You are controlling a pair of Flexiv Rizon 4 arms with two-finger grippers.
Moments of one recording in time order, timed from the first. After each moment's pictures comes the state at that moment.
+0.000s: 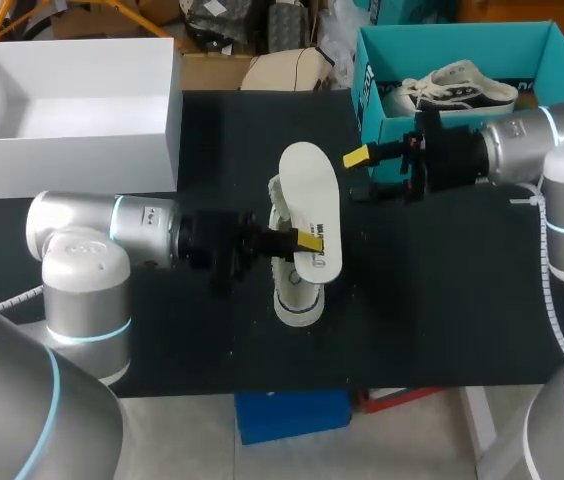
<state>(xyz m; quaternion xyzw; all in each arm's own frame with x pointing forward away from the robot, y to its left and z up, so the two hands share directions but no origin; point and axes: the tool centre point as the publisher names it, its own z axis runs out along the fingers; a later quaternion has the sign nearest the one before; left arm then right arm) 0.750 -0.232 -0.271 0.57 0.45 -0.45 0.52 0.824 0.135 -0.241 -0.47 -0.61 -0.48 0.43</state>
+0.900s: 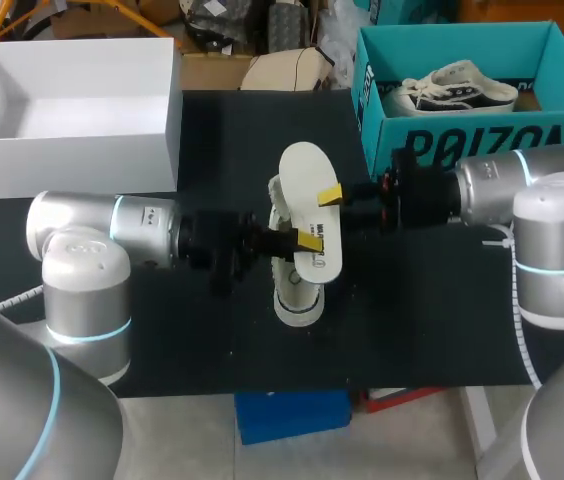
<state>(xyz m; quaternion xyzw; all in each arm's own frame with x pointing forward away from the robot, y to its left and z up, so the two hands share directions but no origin) 0.750 -0.232 -0.271 0.57 0.45 -0.45 0.52 0.792 0.172 -0.268 -0.49 -0.58 -0.49 0.44</state>
